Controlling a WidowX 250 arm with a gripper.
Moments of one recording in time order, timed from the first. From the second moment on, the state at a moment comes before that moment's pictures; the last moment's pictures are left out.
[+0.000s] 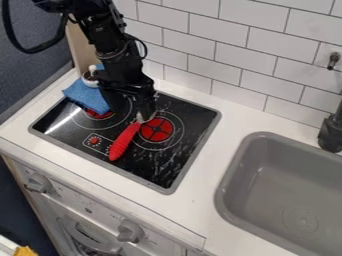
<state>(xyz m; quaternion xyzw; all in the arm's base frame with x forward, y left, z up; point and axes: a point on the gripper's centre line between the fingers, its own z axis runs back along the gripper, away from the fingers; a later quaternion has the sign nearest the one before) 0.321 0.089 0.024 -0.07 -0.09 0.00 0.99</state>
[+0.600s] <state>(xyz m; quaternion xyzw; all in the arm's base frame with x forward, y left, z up) 0.356 0.107 0.003 -0.06 -0.07 0.03 1.00</state>
